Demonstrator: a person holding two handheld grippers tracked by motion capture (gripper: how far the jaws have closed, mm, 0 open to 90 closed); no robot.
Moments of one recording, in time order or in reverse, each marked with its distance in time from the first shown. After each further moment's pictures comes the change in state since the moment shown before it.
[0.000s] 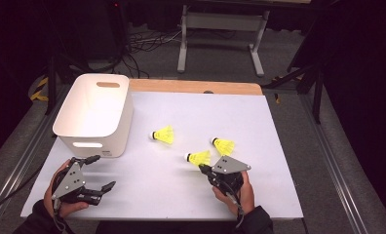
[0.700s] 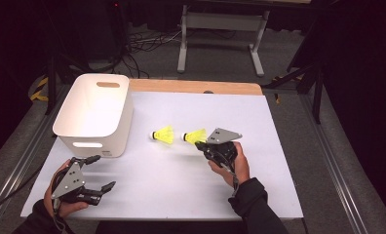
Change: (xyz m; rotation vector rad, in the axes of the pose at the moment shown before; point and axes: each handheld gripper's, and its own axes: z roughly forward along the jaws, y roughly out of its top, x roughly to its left) left arm 0.001 -0.001 0.000 -0.008 -0.014 -0.004; right arm -0.042 0.047 0.040 0.058 0.014 -0.049
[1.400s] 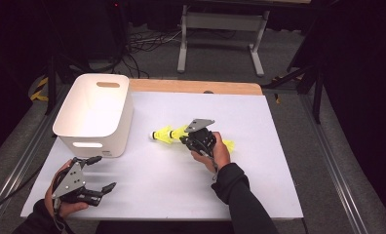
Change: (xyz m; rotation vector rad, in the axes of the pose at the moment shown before) left arm -0.001 -0.001 0.001 0.003 -0.027 0.004; right arm -0.003 0.023 0.064 0.105 0.053 -0.003
